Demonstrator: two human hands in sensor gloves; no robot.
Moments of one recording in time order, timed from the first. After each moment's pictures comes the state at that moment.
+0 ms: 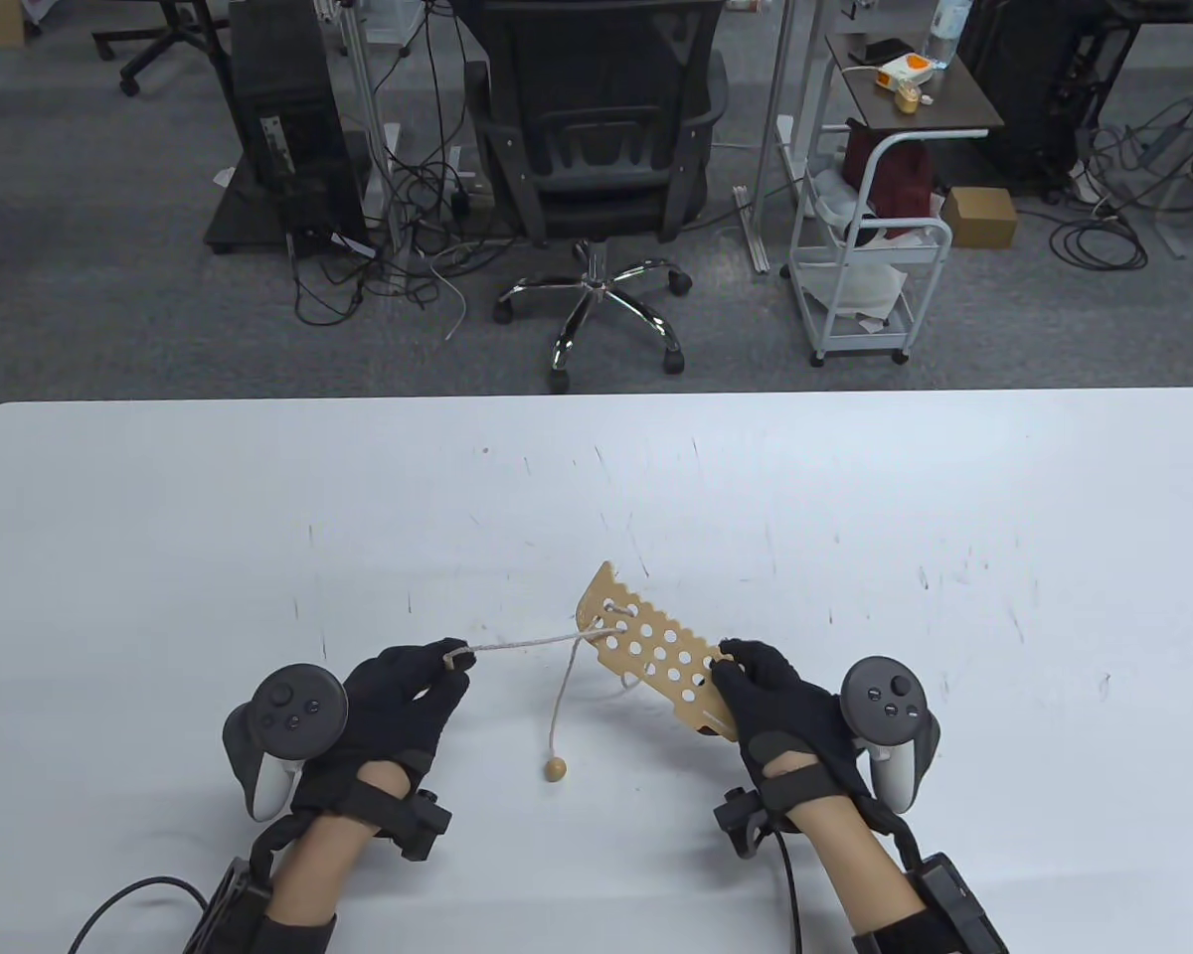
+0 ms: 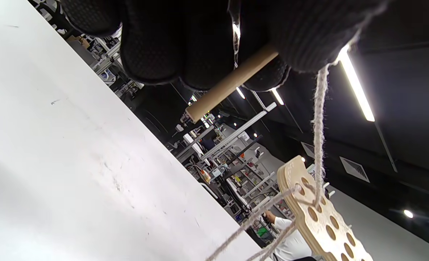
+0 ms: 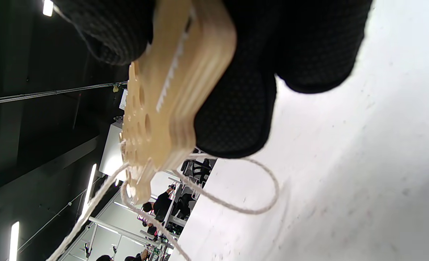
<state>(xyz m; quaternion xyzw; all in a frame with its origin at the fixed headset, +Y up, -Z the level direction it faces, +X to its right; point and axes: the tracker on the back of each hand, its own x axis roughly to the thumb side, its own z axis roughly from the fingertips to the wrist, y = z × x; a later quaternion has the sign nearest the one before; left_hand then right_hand) -0.261 -0.707 -0.315 0.06 -0.08 0.43 0.90 0.166 -0.749 -0.324 0.01 -0.03 0.81 0.59</state>
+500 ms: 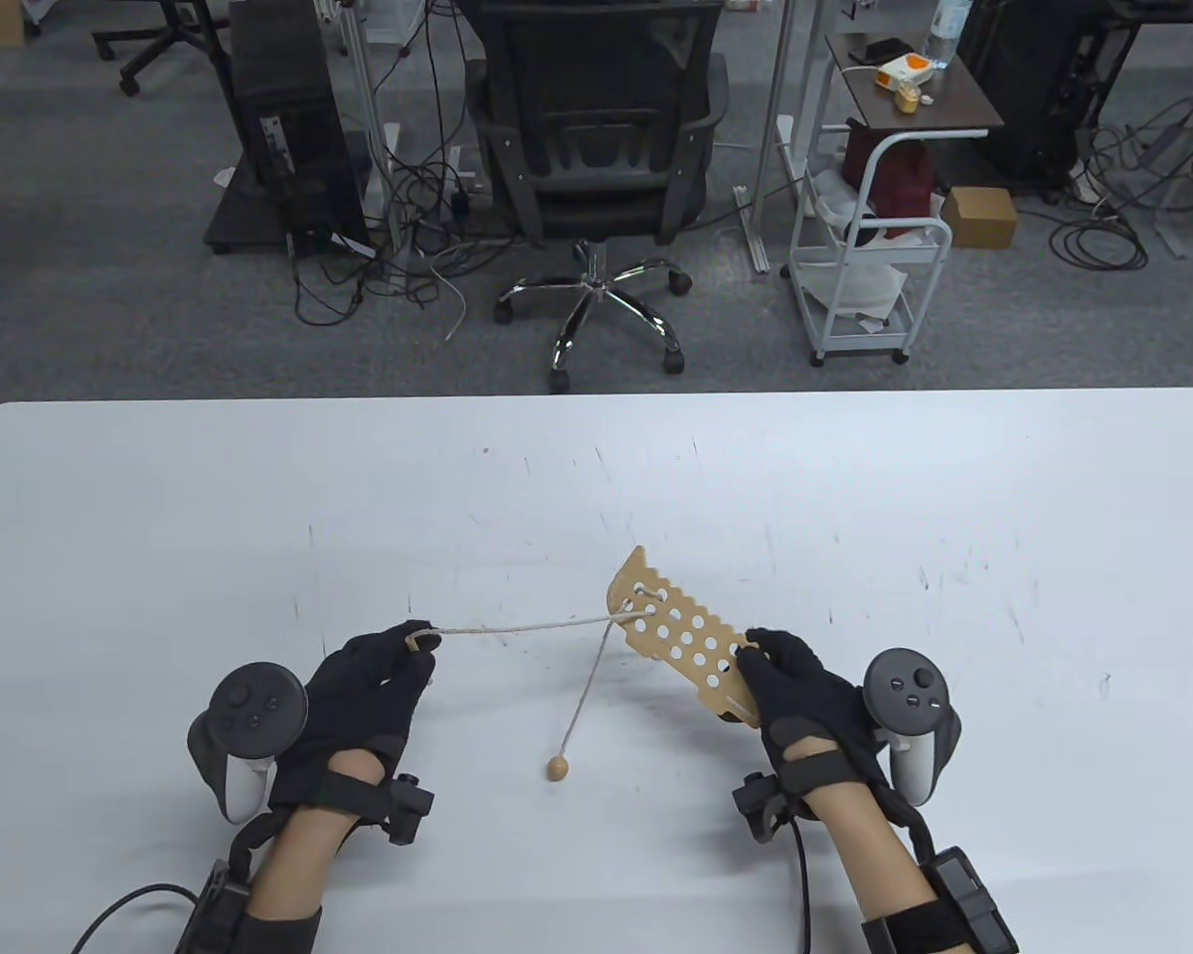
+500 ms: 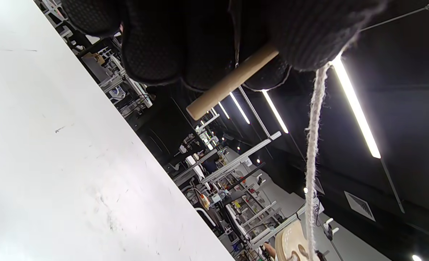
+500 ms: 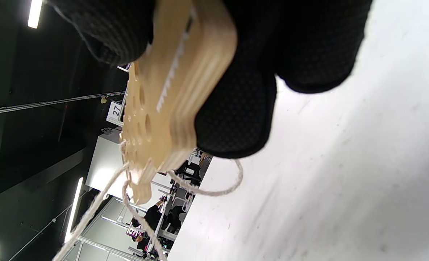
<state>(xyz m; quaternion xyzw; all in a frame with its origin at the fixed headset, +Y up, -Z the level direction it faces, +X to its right) -0.283 -0.701 -0.315 0.09 -0.04 0.47 0.88 0.186 -0.754 -0.332 -0.03 -0.03 0.81 0.59</state>
